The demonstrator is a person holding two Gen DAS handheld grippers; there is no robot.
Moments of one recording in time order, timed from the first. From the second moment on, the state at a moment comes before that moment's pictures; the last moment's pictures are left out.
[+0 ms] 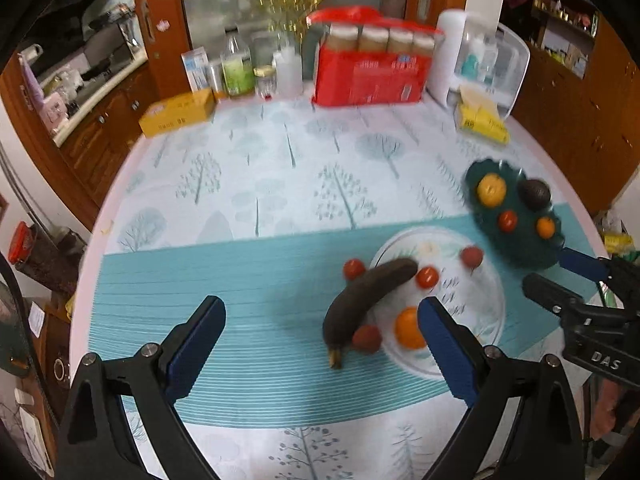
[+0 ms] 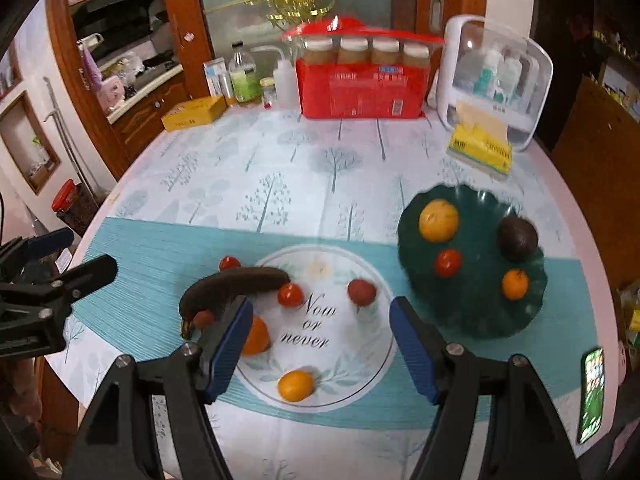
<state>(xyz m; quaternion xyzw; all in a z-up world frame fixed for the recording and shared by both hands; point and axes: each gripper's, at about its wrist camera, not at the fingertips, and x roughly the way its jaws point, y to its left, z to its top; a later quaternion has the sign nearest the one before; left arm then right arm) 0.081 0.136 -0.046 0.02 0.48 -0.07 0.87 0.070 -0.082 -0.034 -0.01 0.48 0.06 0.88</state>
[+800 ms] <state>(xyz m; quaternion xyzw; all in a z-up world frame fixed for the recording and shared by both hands) 0.152 0.112 -0.158 0.05 0.58 -0.18 0.80 0.060 -0.087 -0.128 0.04 0.57 0.04 0.82</state>
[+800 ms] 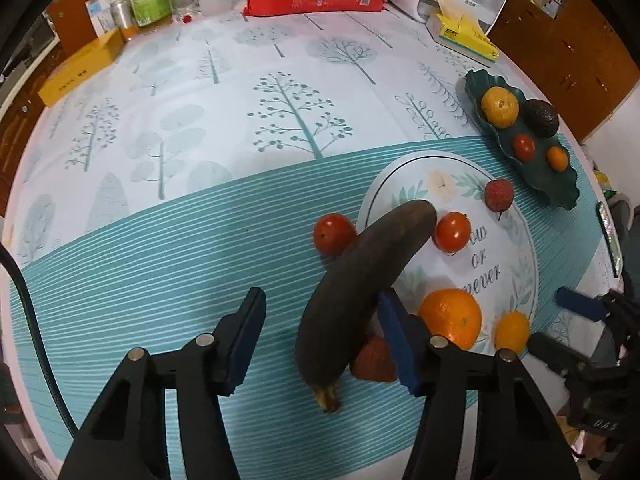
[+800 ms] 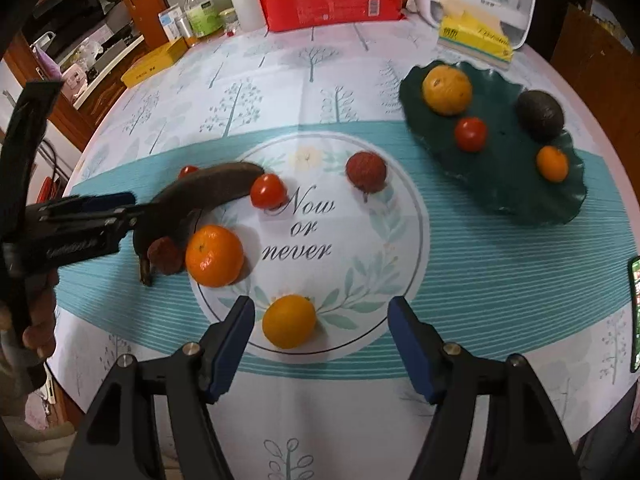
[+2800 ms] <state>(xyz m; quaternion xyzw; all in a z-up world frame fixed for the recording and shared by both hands) 0.160 -0.145 0.027 0.05 0.48 -0.27 0.83 0.096 -0.253 0.011 0.01 0.44 0.07 0.90</state>
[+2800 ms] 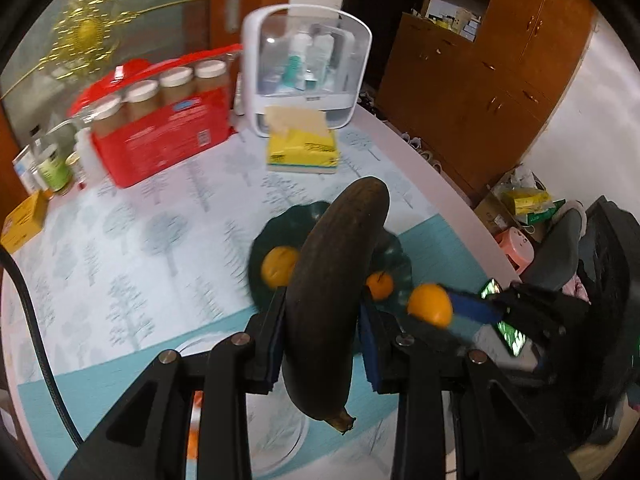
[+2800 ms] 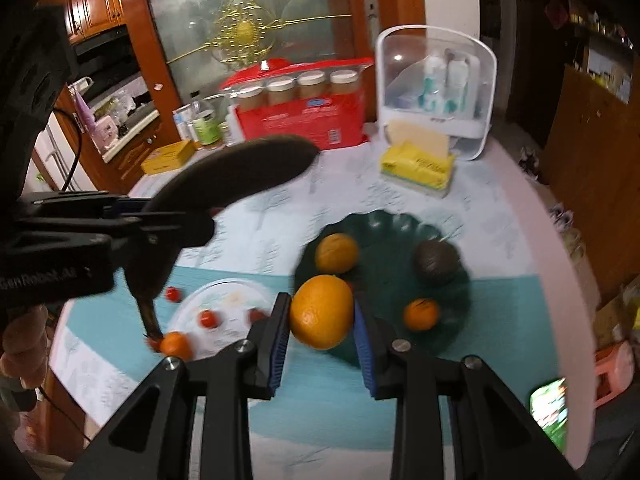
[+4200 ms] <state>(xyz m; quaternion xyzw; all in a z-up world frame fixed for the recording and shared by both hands) 0.192 -0.194 -0.115 0.09 0.59 -0.15 0.79 0.151 -0.331 -0.134 0.08 0.57 0.15 0.80</state>
